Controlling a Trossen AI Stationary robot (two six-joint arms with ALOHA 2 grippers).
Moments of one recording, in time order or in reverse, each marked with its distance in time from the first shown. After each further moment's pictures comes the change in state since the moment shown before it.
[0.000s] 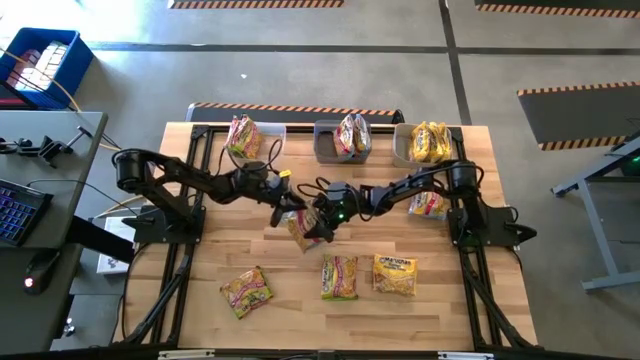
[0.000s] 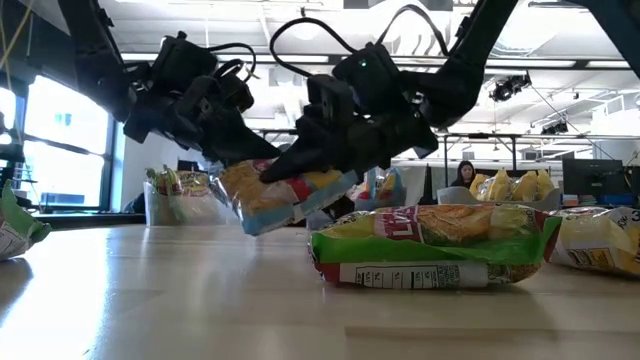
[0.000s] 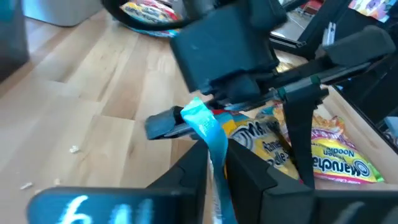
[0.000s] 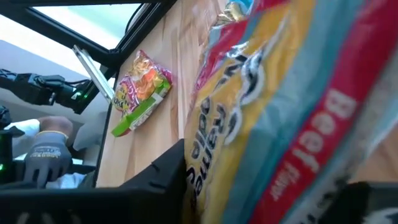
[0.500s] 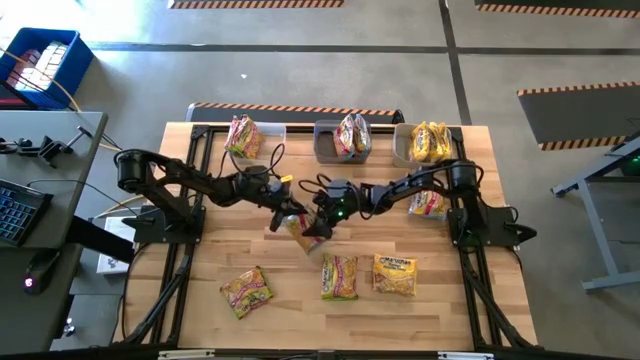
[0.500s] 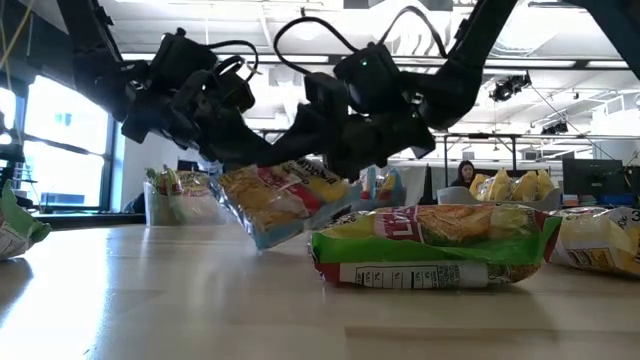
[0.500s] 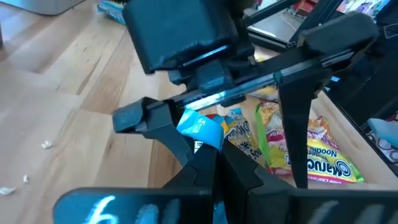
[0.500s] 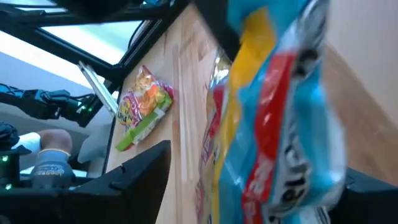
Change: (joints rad) left arm -0.044 0.007 0.000 0.007 -0.004 -0.052; right arm -0.014 0.002 0.000 0.042 0.012 0.031
